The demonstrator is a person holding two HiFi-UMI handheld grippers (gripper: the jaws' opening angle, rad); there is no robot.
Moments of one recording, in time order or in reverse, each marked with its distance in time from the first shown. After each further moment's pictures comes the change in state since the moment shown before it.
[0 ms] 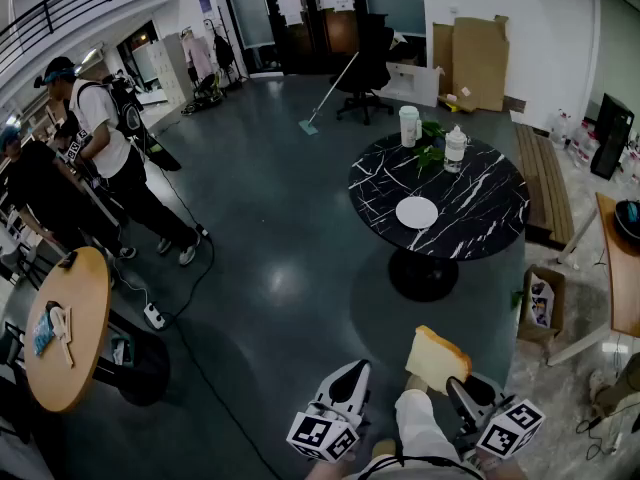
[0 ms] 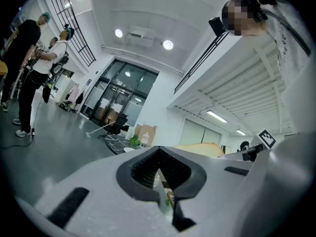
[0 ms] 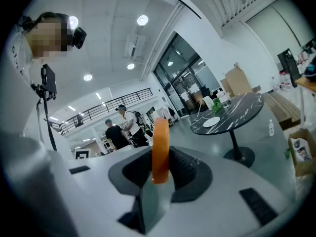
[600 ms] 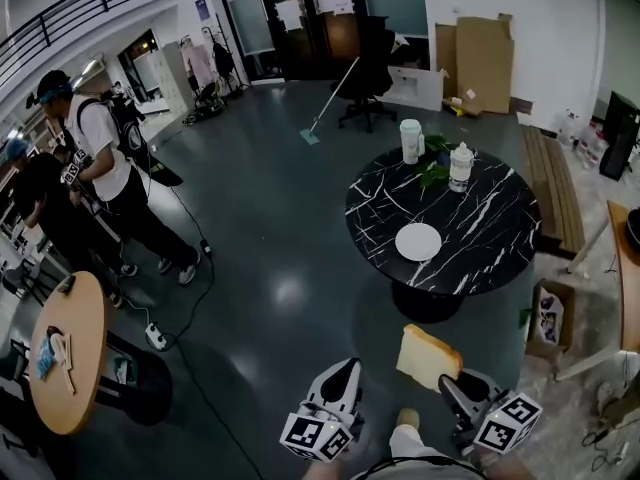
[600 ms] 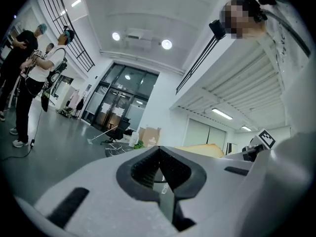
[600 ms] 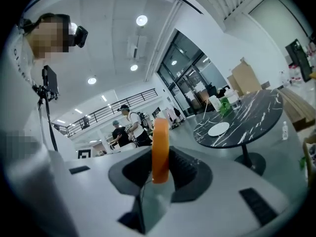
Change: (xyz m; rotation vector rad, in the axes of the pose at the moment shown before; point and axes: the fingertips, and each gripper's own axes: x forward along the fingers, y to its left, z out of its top) left arm 0.116 0.054 0.034 0.055 -0.024 0.035; right arm 0.094 -0.072 0.063 0.005 0.002 0.080
